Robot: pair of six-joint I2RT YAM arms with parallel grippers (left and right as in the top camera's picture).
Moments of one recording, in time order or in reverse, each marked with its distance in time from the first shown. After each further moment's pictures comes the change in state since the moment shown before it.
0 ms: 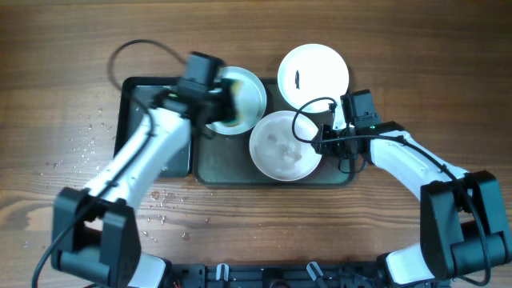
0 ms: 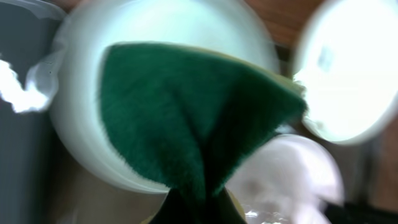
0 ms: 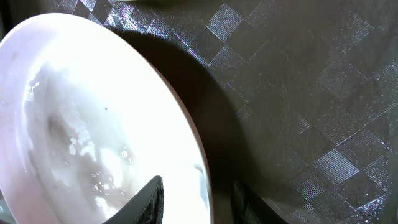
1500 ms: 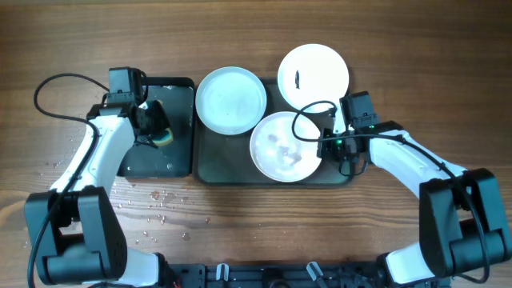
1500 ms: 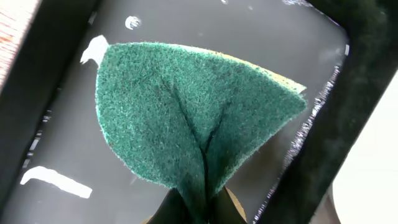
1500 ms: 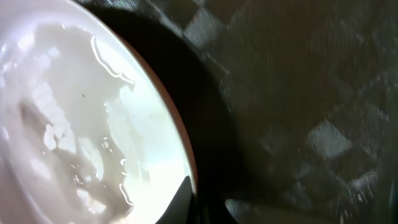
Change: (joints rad) left arm 0.352 -0.003 -0.153 -0.005 -0.098 0.130; right arm 0.000 0.010 0.006 -0.080 0.013 0.004
